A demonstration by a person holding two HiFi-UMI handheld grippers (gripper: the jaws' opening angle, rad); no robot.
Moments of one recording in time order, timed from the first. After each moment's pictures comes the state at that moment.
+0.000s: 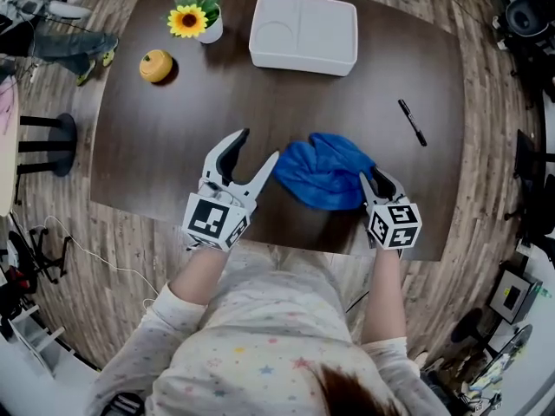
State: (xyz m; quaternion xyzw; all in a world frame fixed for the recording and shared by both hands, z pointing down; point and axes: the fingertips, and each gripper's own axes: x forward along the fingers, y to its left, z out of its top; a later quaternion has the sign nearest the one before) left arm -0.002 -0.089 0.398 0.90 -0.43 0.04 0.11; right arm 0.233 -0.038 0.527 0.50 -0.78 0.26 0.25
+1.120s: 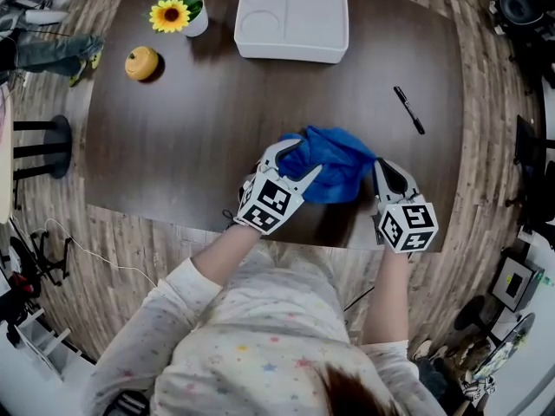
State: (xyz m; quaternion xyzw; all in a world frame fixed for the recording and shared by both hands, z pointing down) left arm 0.121 -0.054 0.520 0.92 -0.26 0.24 0.14; right arm 0.255 -0.043 0.485 0.53 -0.78 0.24 0.22
